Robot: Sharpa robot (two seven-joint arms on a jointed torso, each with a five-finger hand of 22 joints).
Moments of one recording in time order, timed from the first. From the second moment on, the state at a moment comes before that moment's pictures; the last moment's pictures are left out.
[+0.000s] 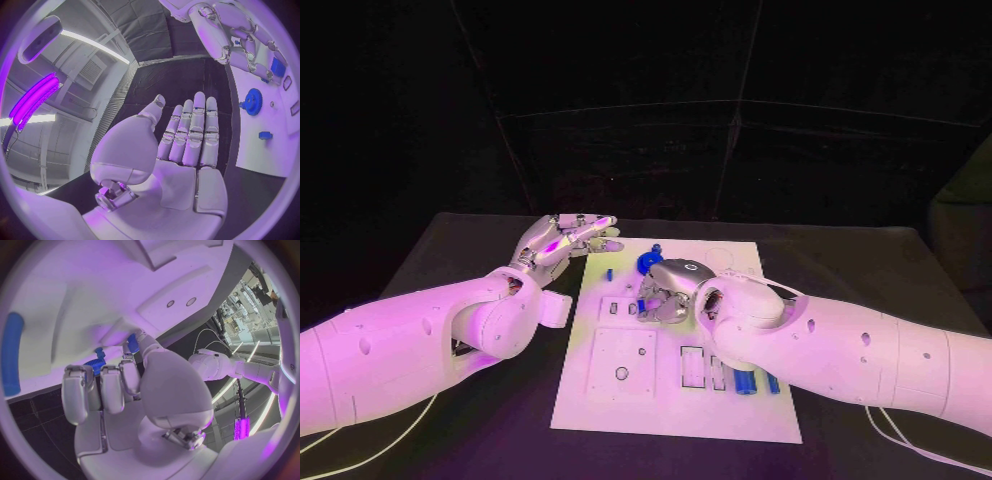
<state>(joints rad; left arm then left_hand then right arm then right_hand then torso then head) 1.20 -0.86 -0.10 1.52 0.00 -0.24 0.59 1.21 0.06 0.12 -0.07 0.05 0.98 0.22 0.09 0.07 1.10 0.16 0.10 0.07 1.16 0.11 0.17 0.12 0.17 0.91 0.23 0.25 0.08 1.12 -0.54 -0.01 1.48 -1.61 -0.25 -0.34 1.32 -0.07 0.11 0.09 0.17 1.03 0.14 0.11 0.07 1.43 0.05 1.31 1.31 1.46 -0.03 1.46 1.31 0.02 1.47 0.09 1.54 1.31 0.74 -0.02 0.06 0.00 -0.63</state>
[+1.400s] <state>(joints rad) 1.30 -0.84 -0.10 1.47 -0.47 -0.11 0.00 1.07 0.05 0.04 0.03 0.05 1.10 0.09 0.22 0.14 1.37 0.00 0.50 0.38 1.47 -0.06 1.51 1.31 0.12 1.46 0.03 1.08 0.82 1.25 -0.92 -0.01 1.64 -1.22 -0.39 -0.05 1.43 -0.08 -0.09 0.26 0.28 0.83 0.17 0.11 0.08 1.38 0.08 1.25 1.30 1.47 0.00 1.37 1.27 0.04 1.44 0.12 1.48 1.31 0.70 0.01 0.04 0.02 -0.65</state>
